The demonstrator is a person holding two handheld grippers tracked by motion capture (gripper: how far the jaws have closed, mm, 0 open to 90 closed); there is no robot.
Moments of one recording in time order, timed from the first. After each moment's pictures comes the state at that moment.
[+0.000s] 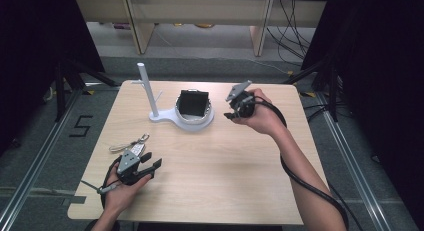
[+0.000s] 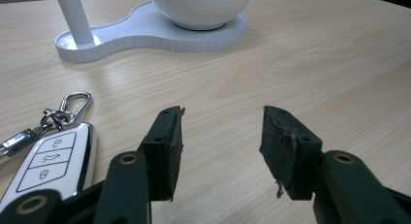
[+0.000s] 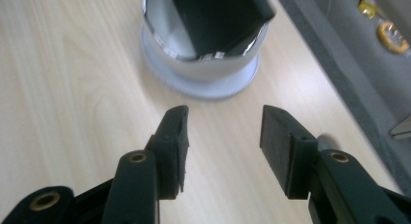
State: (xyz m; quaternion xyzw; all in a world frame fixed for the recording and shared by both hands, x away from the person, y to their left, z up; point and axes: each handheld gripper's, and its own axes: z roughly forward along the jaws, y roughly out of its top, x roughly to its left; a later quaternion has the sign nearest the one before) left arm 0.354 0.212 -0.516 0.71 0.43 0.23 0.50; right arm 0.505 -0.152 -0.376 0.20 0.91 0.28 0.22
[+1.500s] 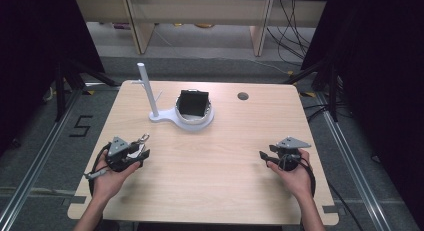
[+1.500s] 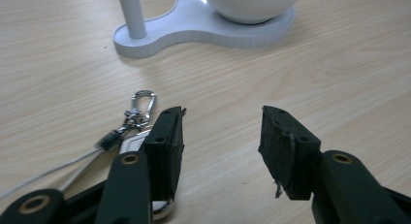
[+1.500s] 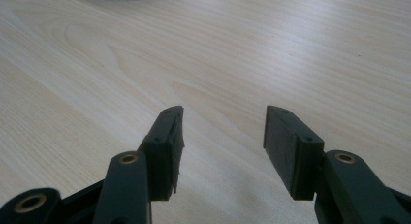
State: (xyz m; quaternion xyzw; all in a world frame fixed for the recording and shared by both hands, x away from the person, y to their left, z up) left arm 0.384 0.246 -0.484 0.74 0.46 0.23 0.42; right arm 0.399 -0.274 -0.488 0.43 0.79 0.40 0.19
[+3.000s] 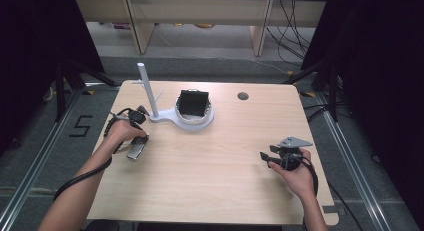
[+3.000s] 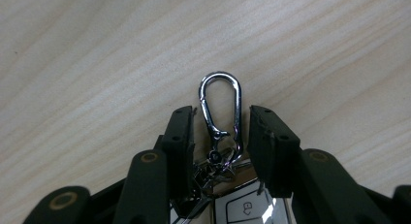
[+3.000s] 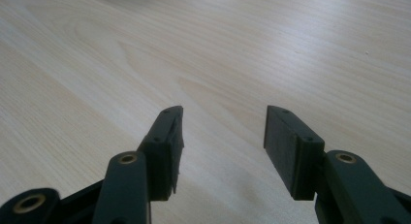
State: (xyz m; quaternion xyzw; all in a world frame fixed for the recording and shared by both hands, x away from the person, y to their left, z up) left arm 0.524 0.234 -0.484 0.85 0.51 0.06 0.12; right arm 0.399 -0.278 -0.484 0.43 0.79 0.39 0.19
